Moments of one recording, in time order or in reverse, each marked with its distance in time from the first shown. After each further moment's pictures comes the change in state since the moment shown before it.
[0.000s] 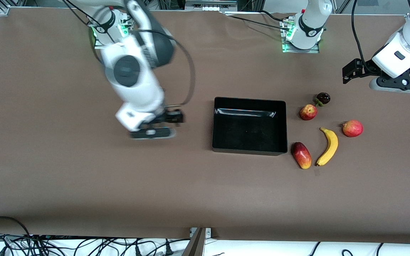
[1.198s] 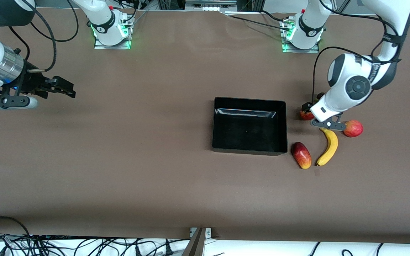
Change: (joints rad) left arm 0.009 0.231 0.000 -0.632 0.096 0.829 0.003; right arm -0.651 -0.427 0.331 -0.355 -0.062 -0.138 -0.295
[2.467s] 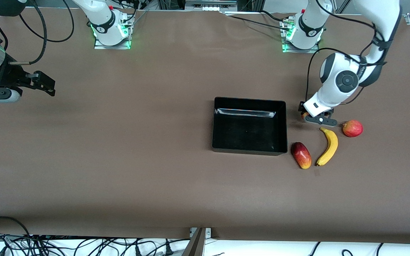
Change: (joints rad) left arm -0.002 -0.011 -0.015 -0.025 0.003 0.041 0.002; right arm -0.017 -0.008 0.017 0.059 -0.139 -0.021 -0.042
